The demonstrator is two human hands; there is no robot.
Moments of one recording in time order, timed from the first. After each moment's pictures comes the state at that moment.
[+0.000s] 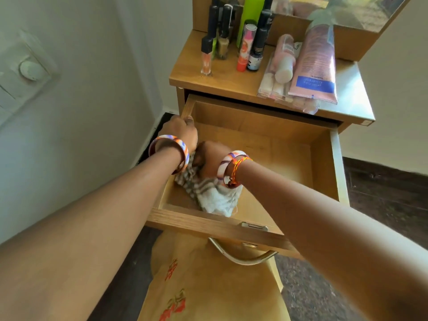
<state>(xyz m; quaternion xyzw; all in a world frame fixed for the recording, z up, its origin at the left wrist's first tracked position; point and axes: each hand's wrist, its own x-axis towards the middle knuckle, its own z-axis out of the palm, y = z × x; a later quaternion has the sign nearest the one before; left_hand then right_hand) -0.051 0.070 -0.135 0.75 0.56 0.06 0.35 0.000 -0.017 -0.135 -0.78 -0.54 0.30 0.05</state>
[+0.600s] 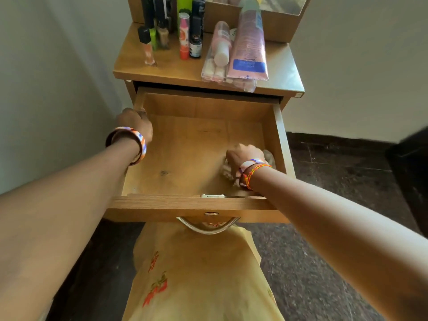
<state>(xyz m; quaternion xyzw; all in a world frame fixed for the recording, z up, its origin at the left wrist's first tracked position) -0.050 0.046 -0.127 0.79 0.54 0.03 0.29 0.038 -0.137 -0.132 -0.91 -0.33 0.22 -0.11</state>
